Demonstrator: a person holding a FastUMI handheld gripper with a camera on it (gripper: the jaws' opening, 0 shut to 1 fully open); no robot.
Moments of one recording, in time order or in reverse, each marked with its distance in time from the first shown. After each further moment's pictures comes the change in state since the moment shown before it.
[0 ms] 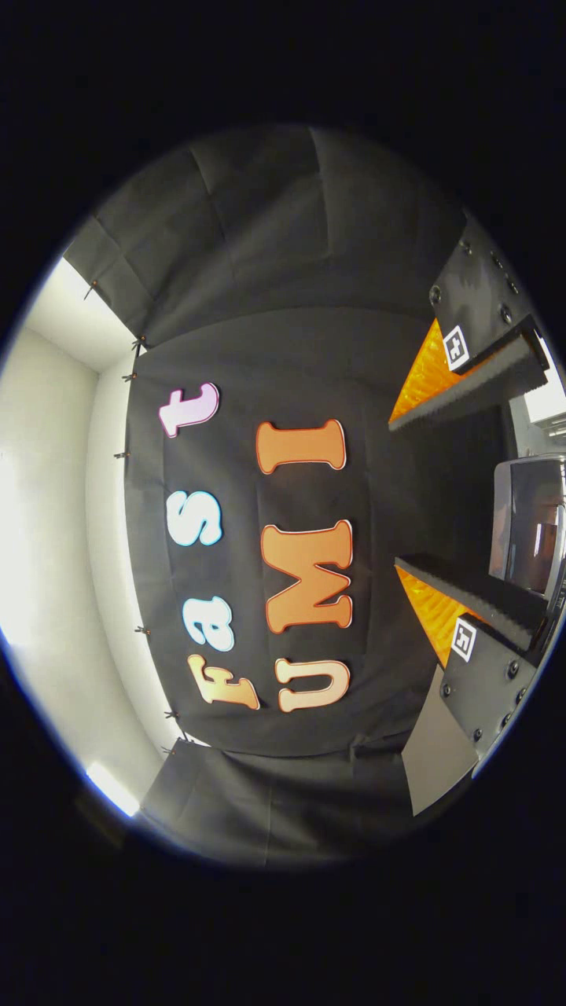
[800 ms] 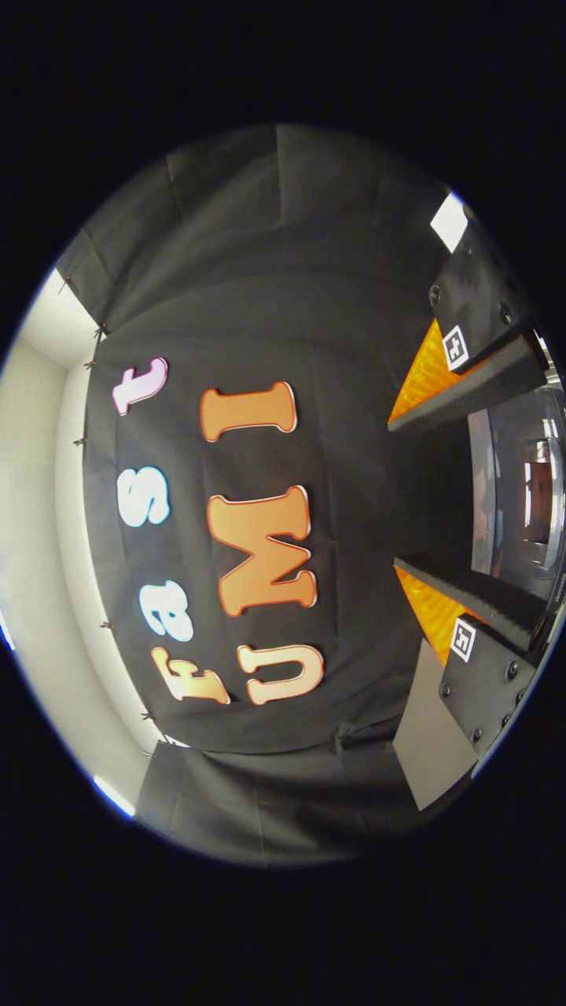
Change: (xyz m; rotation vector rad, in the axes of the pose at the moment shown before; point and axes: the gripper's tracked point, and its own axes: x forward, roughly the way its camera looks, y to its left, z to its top) arm 0.053 0.082 -0.063 0.059 0.109 0.027
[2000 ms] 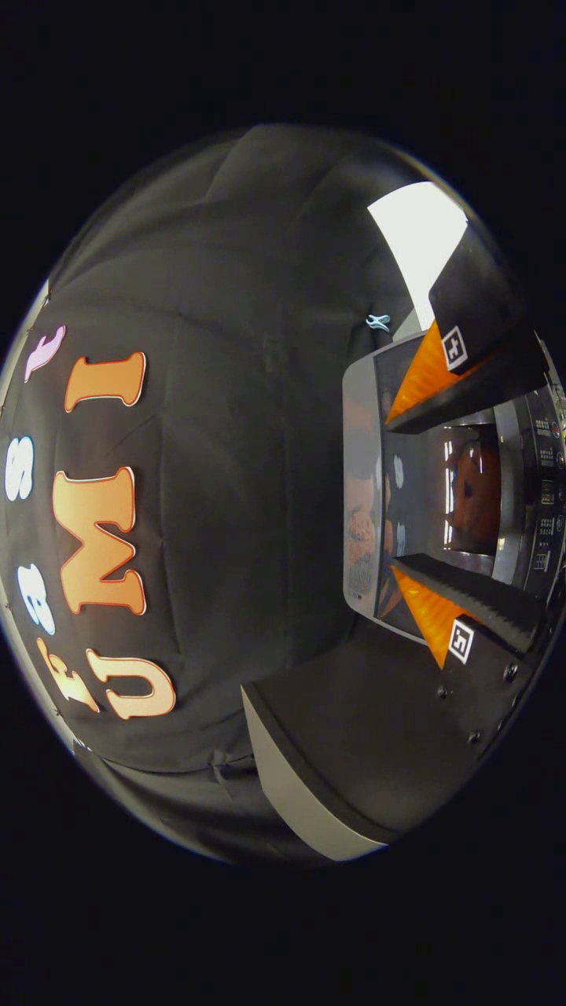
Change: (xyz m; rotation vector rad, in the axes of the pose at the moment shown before) arm 0.064 0.034 -0.276 -0.058 0.489 -0.043
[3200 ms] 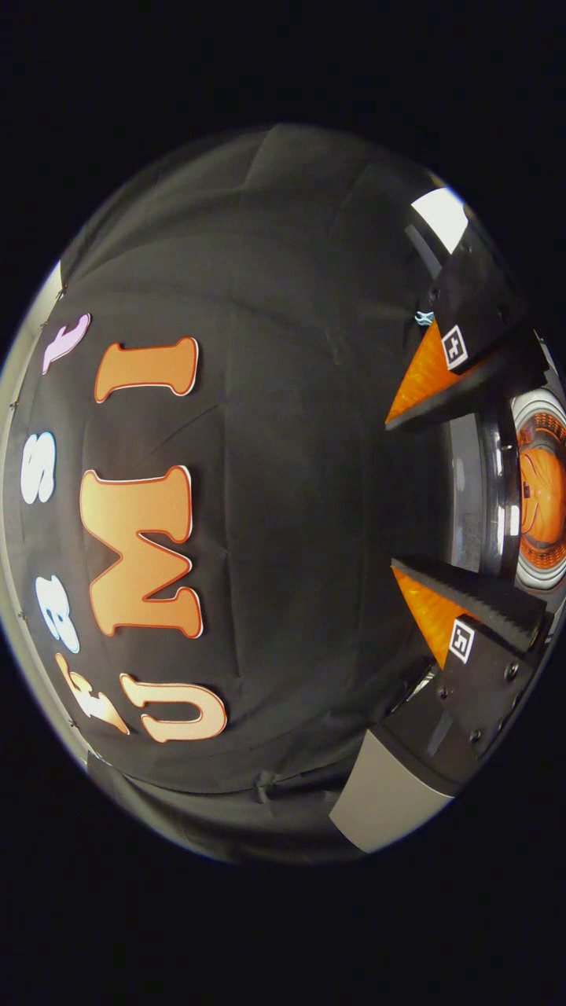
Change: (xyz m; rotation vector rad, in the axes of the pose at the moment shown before) arm 0.065 -0.003 0.131 -0.007 -0.153 -0.023
